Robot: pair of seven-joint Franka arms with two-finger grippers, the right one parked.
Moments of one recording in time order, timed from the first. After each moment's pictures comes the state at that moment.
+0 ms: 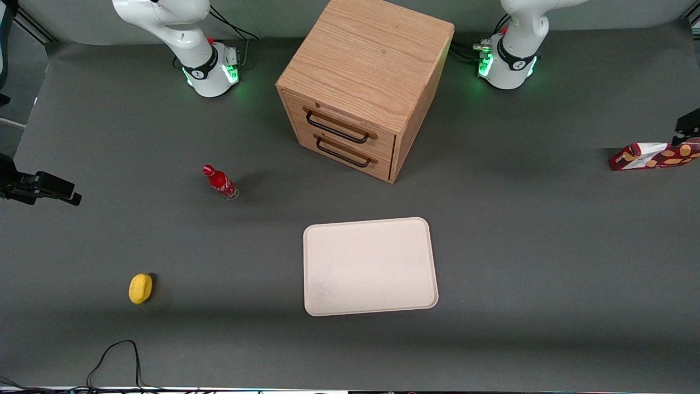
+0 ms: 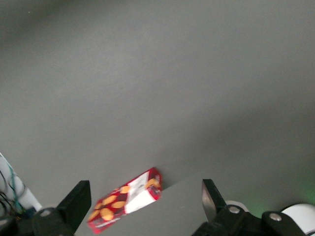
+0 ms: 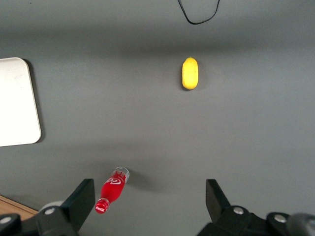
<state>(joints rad) 0.18 -0.06 0.15 -1.83 0.07 1.78 0.90</state>
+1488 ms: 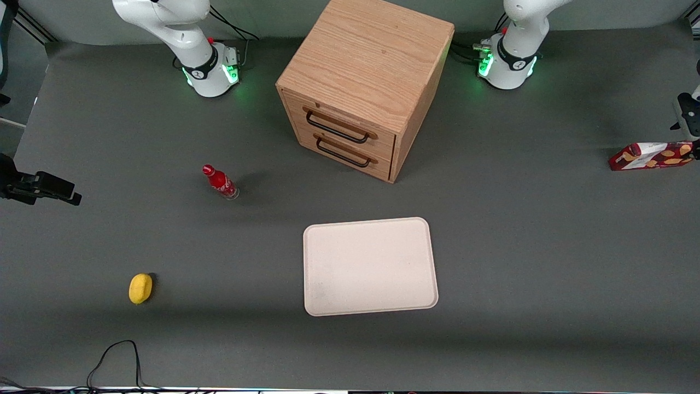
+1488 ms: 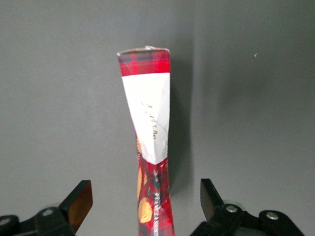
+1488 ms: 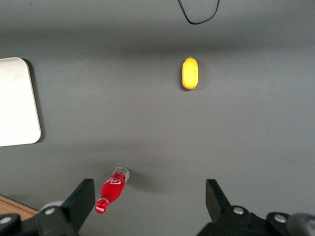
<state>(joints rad) 0.47 0.14 0.34 -2.35 0.08 2.55 2.28</state>
